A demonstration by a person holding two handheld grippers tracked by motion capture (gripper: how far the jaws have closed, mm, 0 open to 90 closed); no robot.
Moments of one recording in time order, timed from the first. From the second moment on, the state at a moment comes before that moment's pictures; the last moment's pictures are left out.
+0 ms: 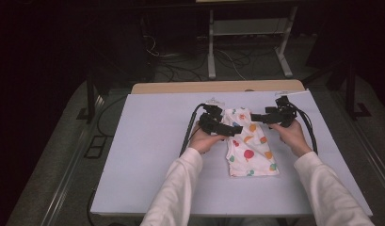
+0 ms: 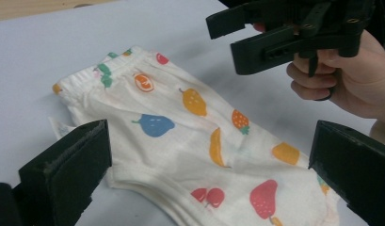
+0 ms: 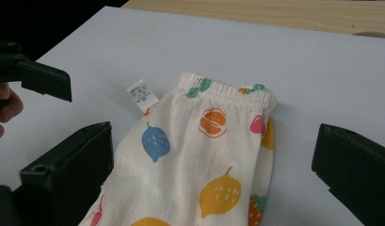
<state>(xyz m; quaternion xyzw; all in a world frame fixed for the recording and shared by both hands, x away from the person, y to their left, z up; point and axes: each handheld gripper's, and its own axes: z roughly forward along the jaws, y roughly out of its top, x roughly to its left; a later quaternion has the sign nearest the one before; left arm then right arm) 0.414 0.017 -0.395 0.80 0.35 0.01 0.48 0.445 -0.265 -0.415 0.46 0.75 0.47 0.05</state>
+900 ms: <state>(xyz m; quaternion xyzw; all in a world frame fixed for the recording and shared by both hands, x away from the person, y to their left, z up) 0.461 0.026 -0.403 0.81 0.36 0.01 0.46 0.456 -0.274 -0.416 0.47 0.75 0.46 0.04</state>
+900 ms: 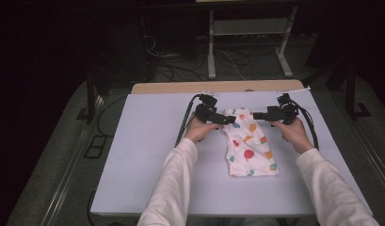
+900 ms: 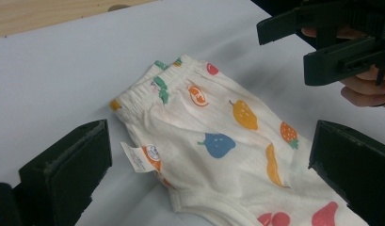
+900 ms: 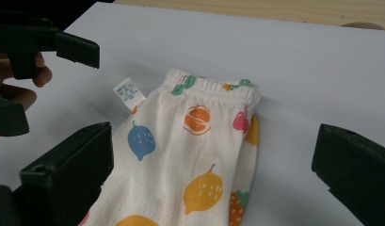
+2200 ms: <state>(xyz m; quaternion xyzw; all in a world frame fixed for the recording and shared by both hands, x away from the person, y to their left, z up) 0.495 0.029 -0.443 0.80 0.41 -0.03 0.44 0.485 -0.278 -0.441 0.50 0.76 0.41 0.02</state>
